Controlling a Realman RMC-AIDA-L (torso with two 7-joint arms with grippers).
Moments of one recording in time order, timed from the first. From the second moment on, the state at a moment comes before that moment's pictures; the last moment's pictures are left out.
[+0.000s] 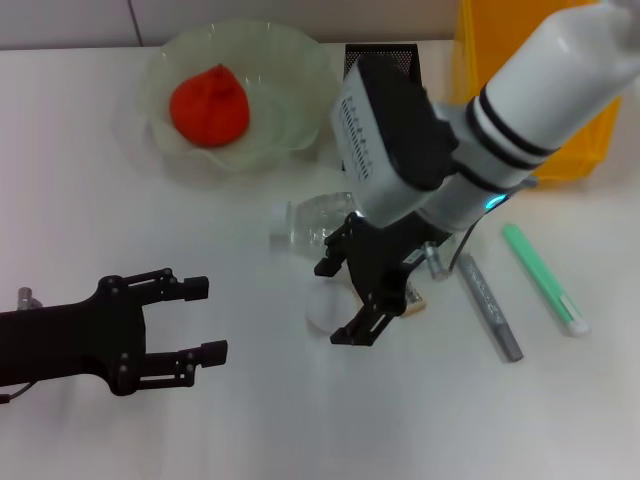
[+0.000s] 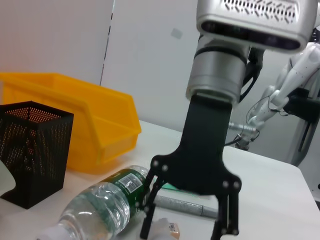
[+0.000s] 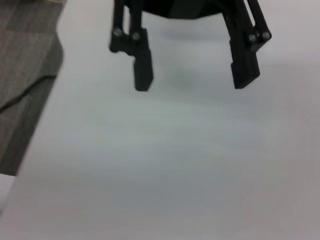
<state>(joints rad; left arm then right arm) -0.33 -1.95 1.03 0.50 1.69 1.68 -1.11 0.92 2.09 -1.61 -0.86 -2.22 -1.38 1.78</state>
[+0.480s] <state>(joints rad) -0.33 -1.95 1.02 0.50 1.69 1.68 -1.12 0.92 2.09 -1.71 -0.82 -2.19 -1.26 1.78</state>
